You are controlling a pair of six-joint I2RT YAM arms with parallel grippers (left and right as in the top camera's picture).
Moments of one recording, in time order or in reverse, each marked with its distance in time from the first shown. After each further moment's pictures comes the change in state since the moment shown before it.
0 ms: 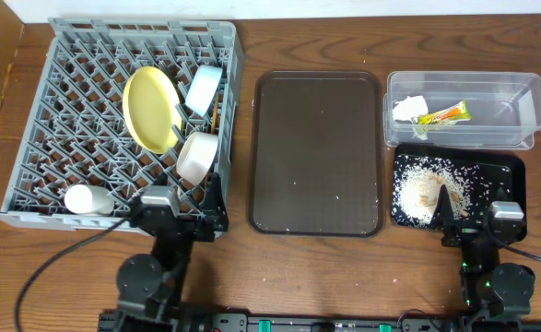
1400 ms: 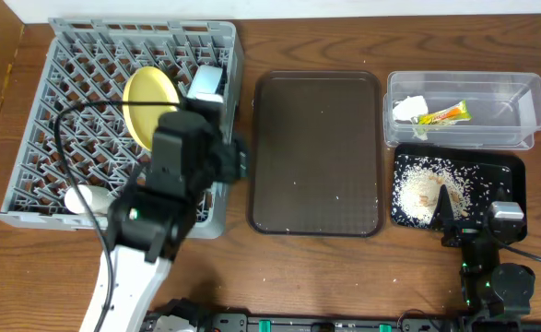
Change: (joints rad) left arm -0.115 0.840 0.702 -0.494 0.015 0.047; right arm 0.000 0.000 0.000 0.000 0.000 0.000
